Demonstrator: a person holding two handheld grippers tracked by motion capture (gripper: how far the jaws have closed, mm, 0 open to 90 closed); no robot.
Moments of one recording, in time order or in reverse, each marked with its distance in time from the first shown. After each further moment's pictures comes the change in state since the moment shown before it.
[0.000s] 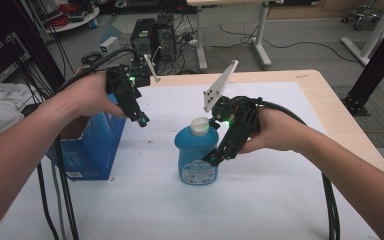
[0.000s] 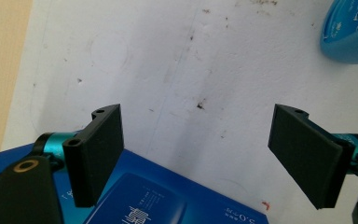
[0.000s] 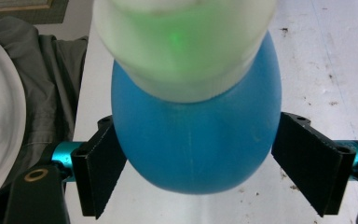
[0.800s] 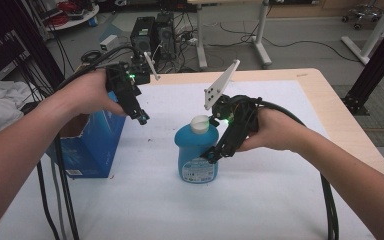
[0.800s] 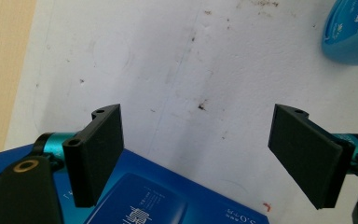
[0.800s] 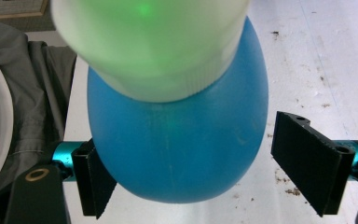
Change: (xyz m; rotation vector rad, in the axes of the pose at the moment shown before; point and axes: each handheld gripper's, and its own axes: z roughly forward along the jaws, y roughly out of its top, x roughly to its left) left arm -0.001 0.000 0.000 -0.009 0.009 -0.007; right arm -0.003 -0.004 0.004 -0.029 -0.022 0.010
